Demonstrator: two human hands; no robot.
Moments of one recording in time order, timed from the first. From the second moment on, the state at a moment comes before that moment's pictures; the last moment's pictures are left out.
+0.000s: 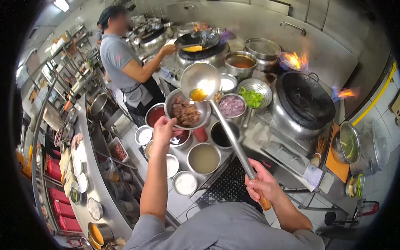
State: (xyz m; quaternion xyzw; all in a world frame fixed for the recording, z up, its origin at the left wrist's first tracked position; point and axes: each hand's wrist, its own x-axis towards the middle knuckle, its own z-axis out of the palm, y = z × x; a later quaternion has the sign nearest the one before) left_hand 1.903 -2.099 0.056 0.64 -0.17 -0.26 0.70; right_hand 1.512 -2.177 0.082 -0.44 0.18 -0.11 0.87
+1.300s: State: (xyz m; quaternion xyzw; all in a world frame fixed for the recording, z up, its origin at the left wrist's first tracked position) left_hand 1.615 -2.683 -0.038 0.67 -0.53 -0.11 0.50; right_hand 1.199 -2.319 0.101 -0.35 0.77 -0.39 0.36
